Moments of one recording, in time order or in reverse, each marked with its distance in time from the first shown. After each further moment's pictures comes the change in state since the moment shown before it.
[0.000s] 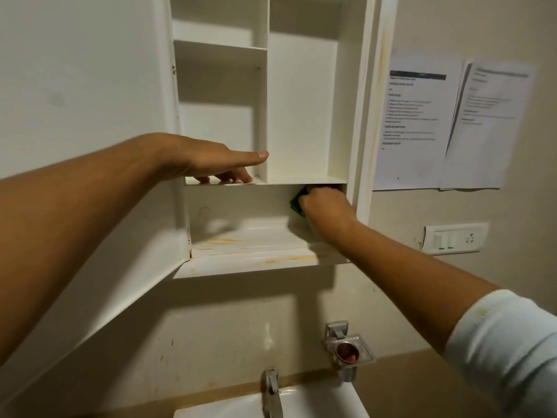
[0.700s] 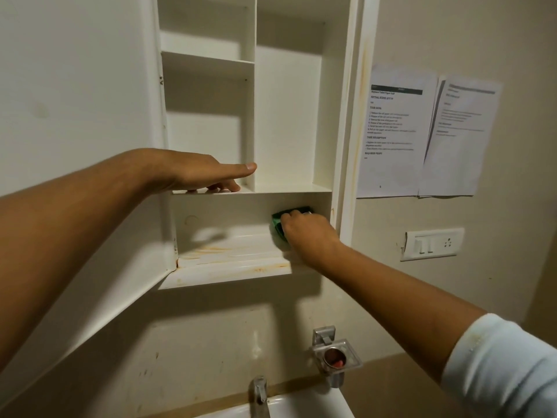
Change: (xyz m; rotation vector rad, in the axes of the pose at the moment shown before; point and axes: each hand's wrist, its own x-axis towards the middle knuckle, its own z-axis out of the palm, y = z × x) left_hand -0.005 0.001 0.003 0.049 0.011 0.008; right_hand -0.024 -0.019 0.000 0.050 -0.047 -0.081
